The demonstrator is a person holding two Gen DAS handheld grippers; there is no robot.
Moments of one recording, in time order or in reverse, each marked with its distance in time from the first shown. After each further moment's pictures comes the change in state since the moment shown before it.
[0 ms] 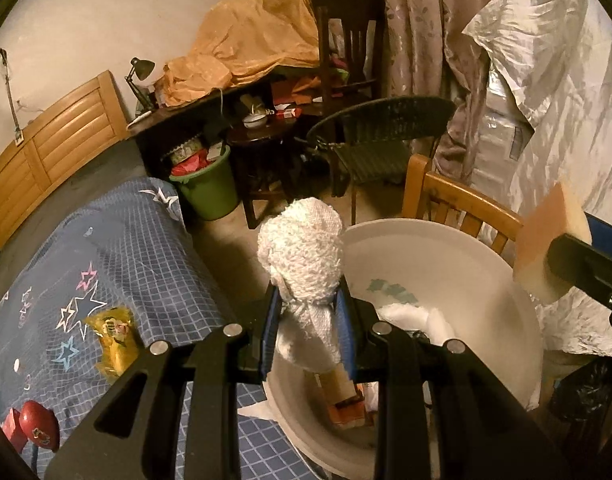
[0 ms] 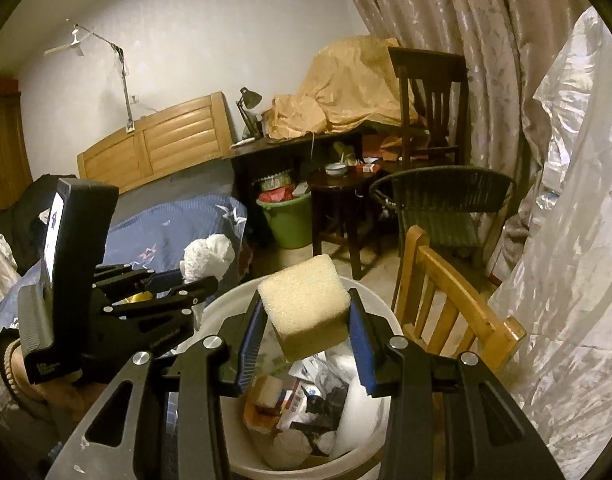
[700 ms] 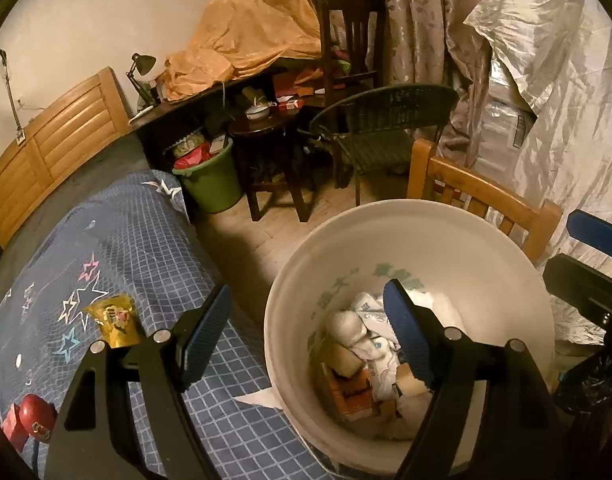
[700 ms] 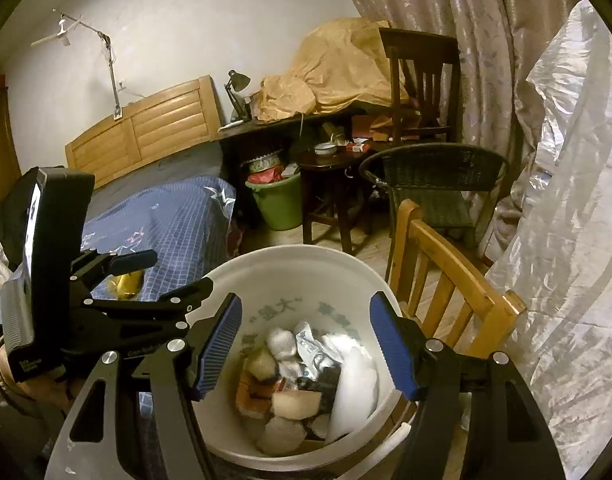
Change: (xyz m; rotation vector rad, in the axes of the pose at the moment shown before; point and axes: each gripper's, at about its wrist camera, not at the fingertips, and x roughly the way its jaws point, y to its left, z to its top) left arm 0.002 0.000 -0.012 0.006 0.019 0.021; right arm 0.011 0.007 -0.016 0.015 0.059 -0.037
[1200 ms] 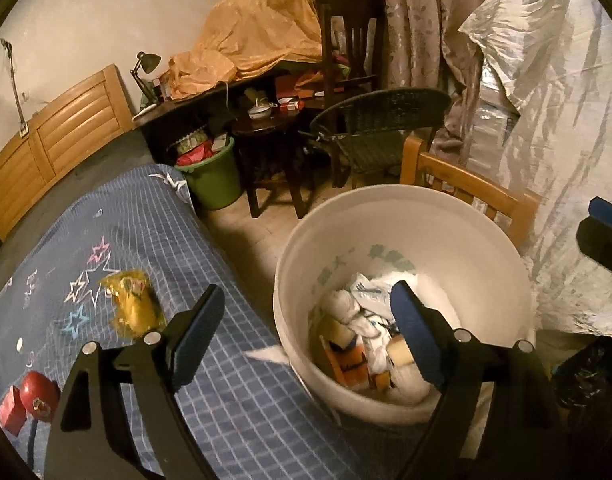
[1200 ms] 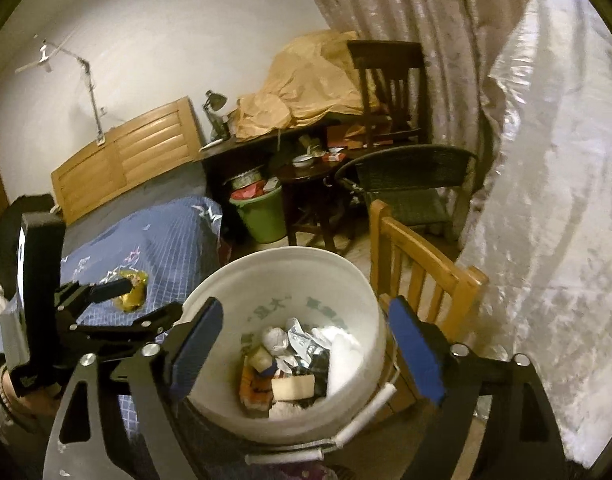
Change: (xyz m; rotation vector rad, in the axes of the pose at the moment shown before) left arm -0.039 0.007 -0.028 -0.019 -0.014 -0.030; right arm -0.059 -0.006 -0.016 0.101 -0.055 -0.063
